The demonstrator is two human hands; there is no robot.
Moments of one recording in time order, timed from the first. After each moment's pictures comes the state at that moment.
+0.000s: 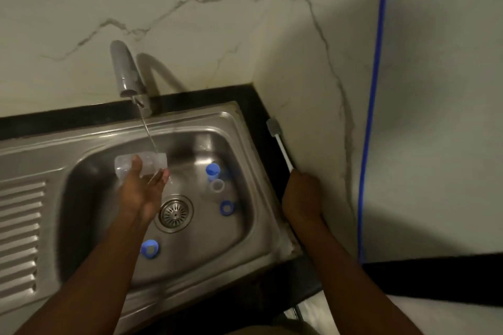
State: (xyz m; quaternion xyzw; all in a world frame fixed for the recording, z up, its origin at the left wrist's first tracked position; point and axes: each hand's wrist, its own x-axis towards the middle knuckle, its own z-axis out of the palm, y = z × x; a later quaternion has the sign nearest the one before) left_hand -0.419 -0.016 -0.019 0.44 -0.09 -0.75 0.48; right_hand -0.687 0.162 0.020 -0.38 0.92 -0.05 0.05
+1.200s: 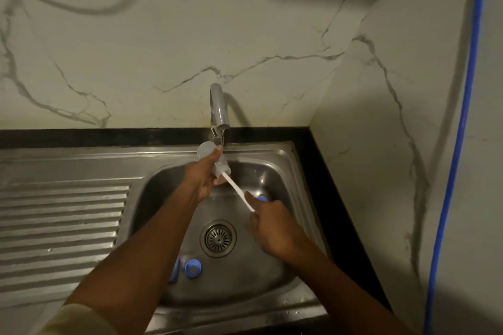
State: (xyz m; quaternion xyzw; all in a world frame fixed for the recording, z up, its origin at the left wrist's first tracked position) left_hand -0.419 -0.072 0.044 0.47 -0.22 -0.75 0.40; right_hand -0.547 0.095 0.102 -0.59 0.75 -0.11 0.28
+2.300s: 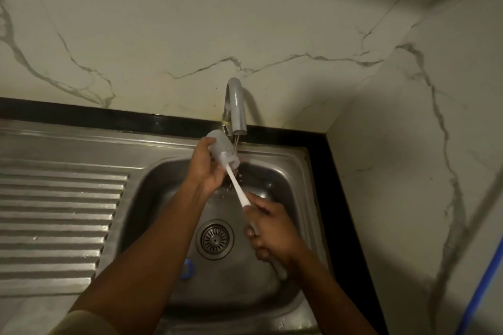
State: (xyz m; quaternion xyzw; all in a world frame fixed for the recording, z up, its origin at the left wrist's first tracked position) left_hand -0.422 -0.107 0.028 0.30 -0.04 -0.83 0.46; right_hand -0.541 0.059 0.098 -0.33 0.66 -0.35 0.58
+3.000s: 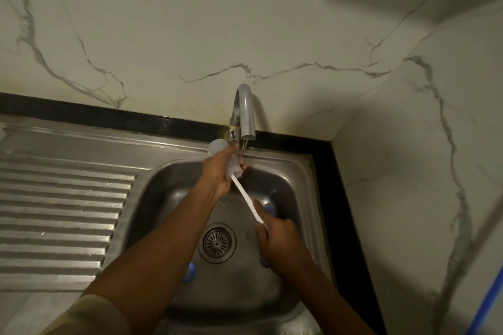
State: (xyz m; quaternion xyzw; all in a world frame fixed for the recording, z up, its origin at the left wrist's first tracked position) left_hand -0.436 -0.100 0.036 0.38 -0.08 -0.79 0.47; right_hand -0.547 0.071 0.079 -0.61 0.70 -0.14 0.34
